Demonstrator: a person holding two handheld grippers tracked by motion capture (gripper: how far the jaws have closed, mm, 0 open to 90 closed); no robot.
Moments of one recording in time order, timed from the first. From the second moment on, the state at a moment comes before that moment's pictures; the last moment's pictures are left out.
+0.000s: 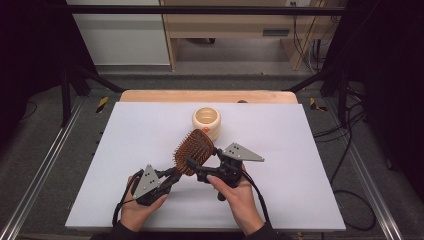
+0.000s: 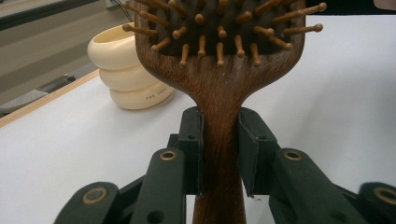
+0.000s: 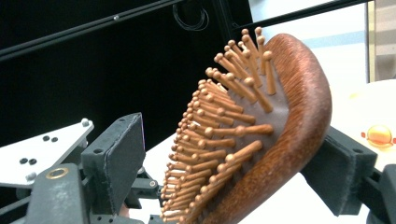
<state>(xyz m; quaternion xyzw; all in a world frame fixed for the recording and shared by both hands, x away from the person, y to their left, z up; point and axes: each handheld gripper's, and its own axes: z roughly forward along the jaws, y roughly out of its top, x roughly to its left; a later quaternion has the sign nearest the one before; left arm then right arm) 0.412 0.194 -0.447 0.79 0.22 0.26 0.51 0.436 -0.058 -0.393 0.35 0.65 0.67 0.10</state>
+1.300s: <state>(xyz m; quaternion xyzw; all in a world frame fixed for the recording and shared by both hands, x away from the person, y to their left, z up) 0.408 0.197 -0.444 0.78 0.22 0.28 0.52 0.448 -0.051 -0.390 0.37 0.62 0.70 0.03</state>
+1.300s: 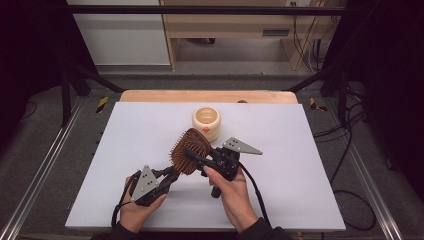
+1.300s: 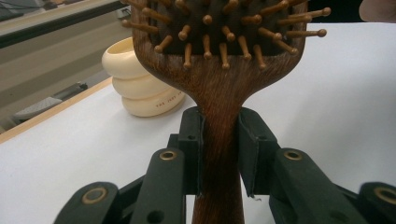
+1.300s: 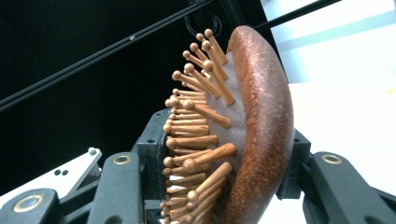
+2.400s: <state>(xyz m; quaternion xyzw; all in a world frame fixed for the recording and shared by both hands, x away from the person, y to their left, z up) 0.413 0.251 -0.457 0.70 0.37 0.27 0.54 0.493 -0.094 -0.359 0.42 0.57 0.71 0.06</state>
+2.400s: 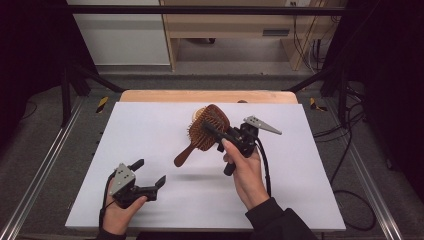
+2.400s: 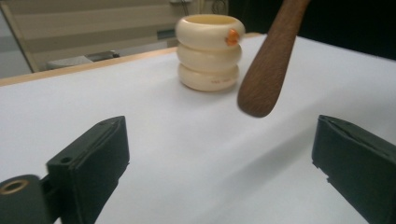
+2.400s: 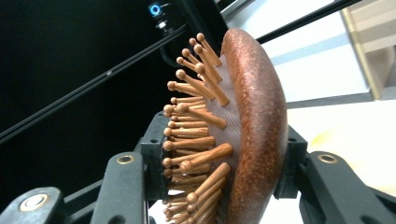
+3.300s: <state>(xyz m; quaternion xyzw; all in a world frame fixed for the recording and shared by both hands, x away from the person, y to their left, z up) 0.423 0.266 -0.467 0.69 0.41 0.29 0.52 0.536 -0.118 -0.314 0.46 0.54 0.70 0.07</state>
